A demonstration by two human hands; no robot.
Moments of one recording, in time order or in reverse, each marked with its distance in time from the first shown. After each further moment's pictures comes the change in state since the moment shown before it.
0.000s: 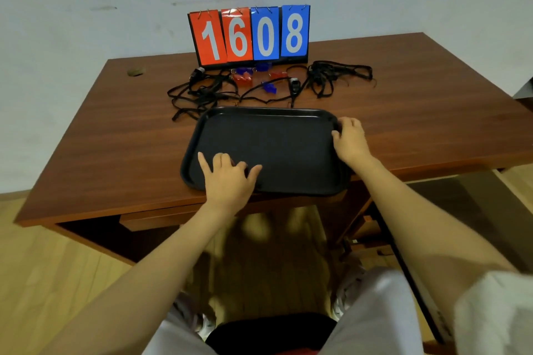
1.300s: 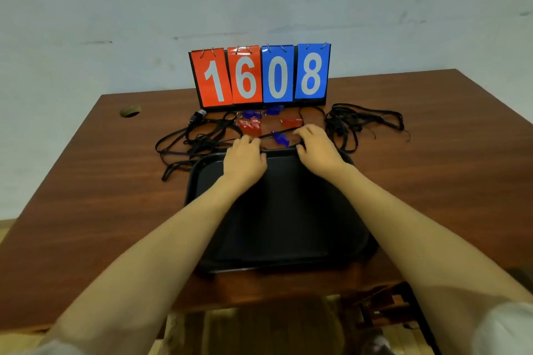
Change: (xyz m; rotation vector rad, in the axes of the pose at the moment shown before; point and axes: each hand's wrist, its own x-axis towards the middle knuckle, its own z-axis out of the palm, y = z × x) left_hand 0.225 0.010 -0.008 -0.176 0.013 0.055; right_hand 0.151 -0.092 0.043 -0.175 -0.065 -0.441
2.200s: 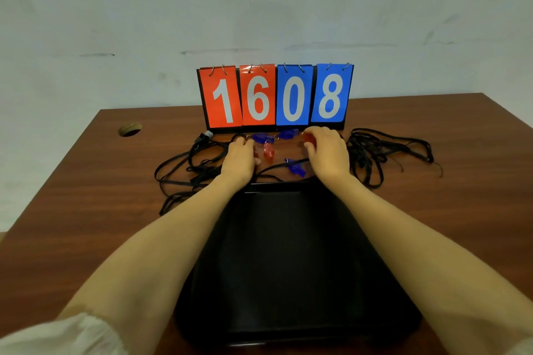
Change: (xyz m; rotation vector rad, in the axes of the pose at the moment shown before) left_hand 0.099 -0.055 0.020 -0.110 -0.010 -0.044; right_hand 0.076 -0.004 0.015 -0.059 0.295 0.088
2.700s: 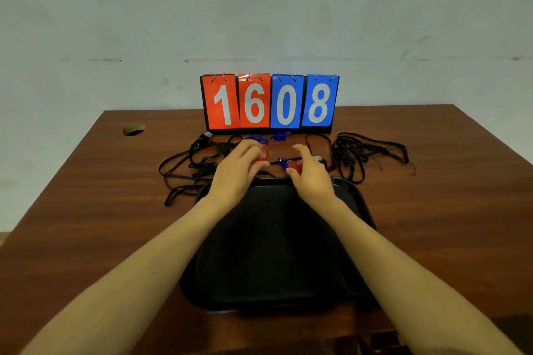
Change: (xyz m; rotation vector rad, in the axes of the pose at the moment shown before) left_hand -0.091 0.016 -0.041 -0.204 0.367 0.457; right_hand -0.068 -0.032 -0.024 0.263 -0.209 0.161
